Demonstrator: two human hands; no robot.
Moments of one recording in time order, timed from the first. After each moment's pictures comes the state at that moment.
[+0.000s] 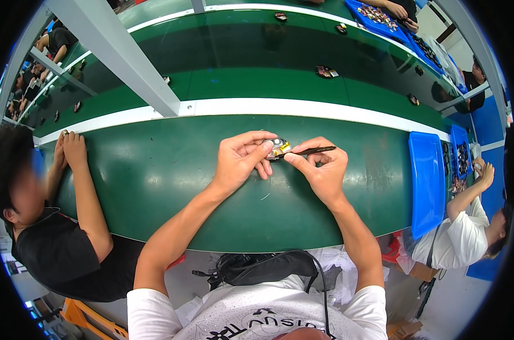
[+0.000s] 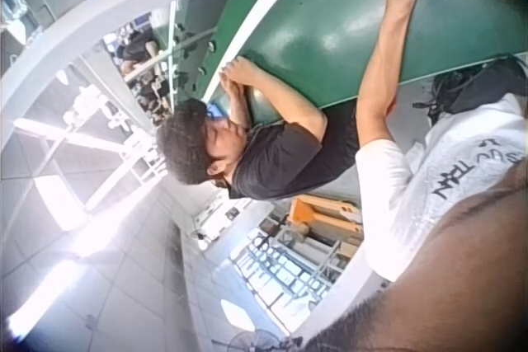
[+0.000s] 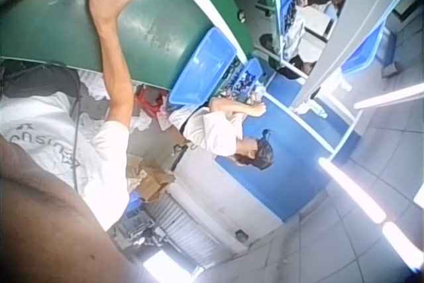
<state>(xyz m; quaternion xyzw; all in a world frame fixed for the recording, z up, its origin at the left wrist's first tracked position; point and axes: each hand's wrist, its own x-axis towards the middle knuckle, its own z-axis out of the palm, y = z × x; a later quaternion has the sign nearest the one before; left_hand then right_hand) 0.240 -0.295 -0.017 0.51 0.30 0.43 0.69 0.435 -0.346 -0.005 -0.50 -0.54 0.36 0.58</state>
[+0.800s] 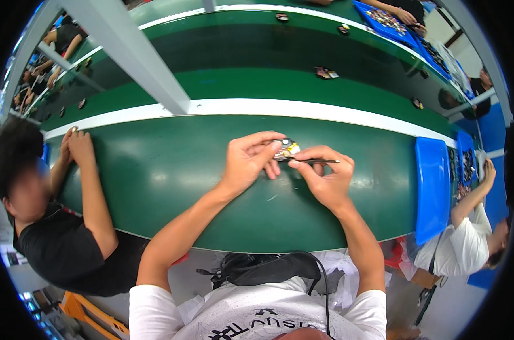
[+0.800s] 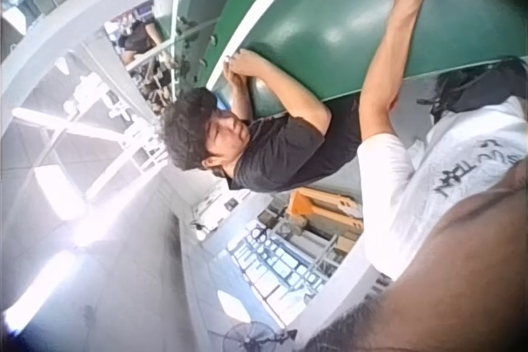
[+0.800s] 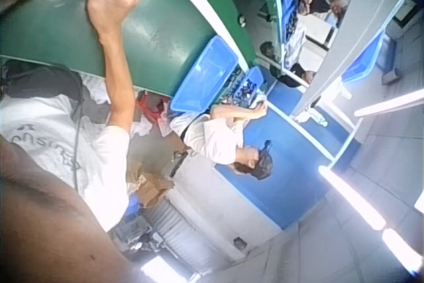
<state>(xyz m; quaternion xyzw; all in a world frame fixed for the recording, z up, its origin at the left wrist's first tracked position) 0.240 -0.295 -0.021 0.50 0.32 0.44 0.67 0.429 -0.345 -0.004 -0.48 -0.63 0.24 0.56</state>
